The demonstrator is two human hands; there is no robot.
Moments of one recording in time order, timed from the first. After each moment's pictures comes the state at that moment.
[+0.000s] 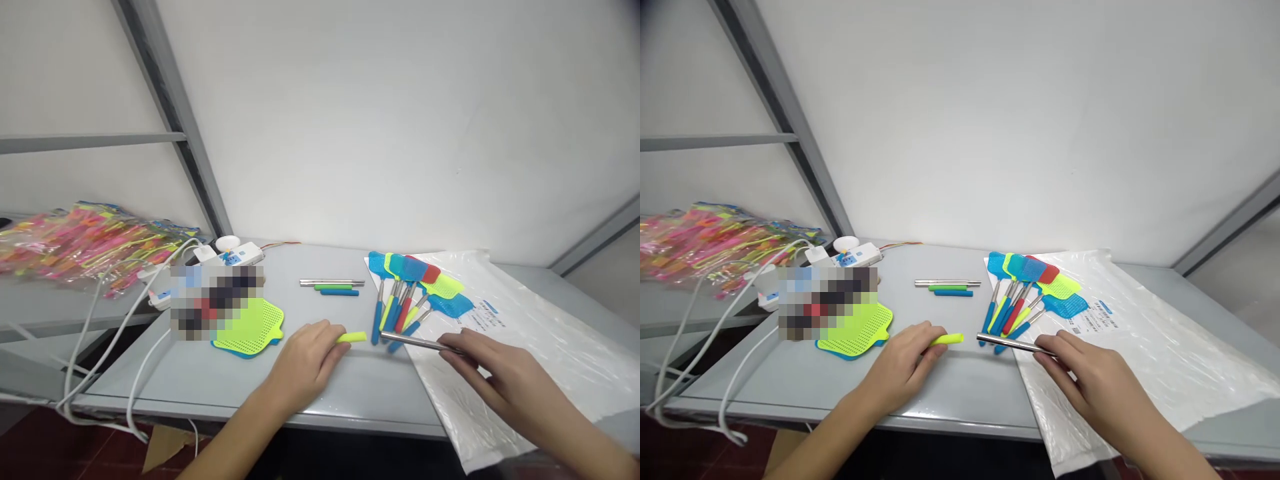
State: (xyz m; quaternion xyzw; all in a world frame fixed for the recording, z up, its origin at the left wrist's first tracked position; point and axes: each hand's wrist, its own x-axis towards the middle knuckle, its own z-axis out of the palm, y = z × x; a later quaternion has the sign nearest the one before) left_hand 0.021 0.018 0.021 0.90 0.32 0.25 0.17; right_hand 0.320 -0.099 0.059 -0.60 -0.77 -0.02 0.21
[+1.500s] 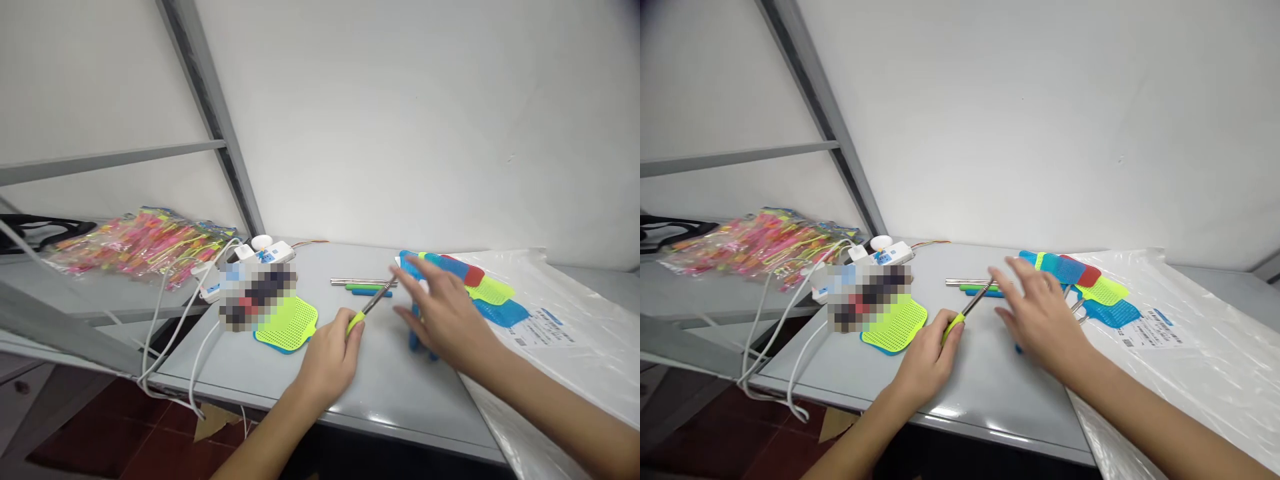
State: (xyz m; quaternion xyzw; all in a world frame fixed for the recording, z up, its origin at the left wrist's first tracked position) left_hand 0.012 0.021 0.022 0.80 0.44 0.30 0.27; right_hand 0.233 0.006 0.071 -0.53 -0.79 -0.25 0.19
